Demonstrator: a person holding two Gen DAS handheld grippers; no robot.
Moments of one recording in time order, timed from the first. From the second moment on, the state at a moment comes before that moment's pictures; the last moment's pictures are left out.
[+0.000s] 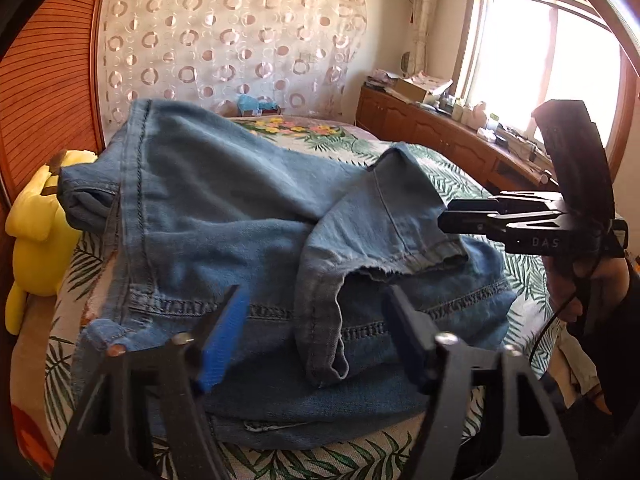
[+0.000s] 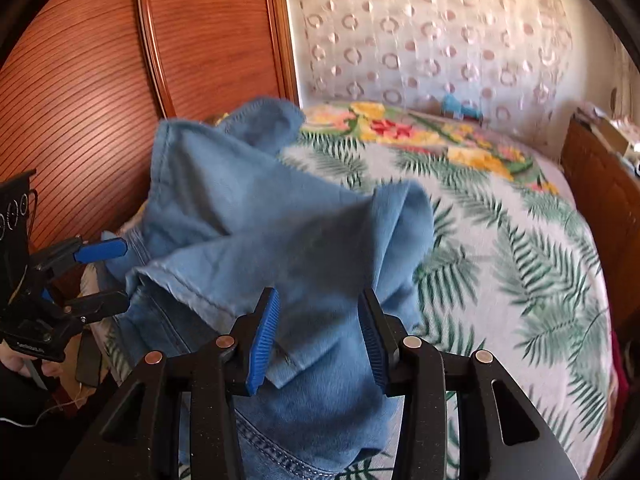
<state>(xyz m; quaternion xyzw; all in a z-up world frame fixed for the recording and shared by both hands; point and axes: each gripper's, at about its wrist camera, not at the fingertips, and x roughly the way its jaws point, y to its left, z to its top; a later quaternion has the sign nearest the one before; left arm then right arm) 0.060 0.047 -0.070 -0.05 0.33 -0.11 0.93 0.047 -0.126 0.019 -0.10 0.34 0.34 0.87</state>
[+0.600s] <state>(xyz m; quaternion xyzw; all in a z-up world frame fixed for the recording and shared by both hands) 0.060 0.033 -0.046 -0.02 0.31 -0.14 0.94 0.041 -0.118 0.013 -0.06 0.36 0.35 0.86</state>
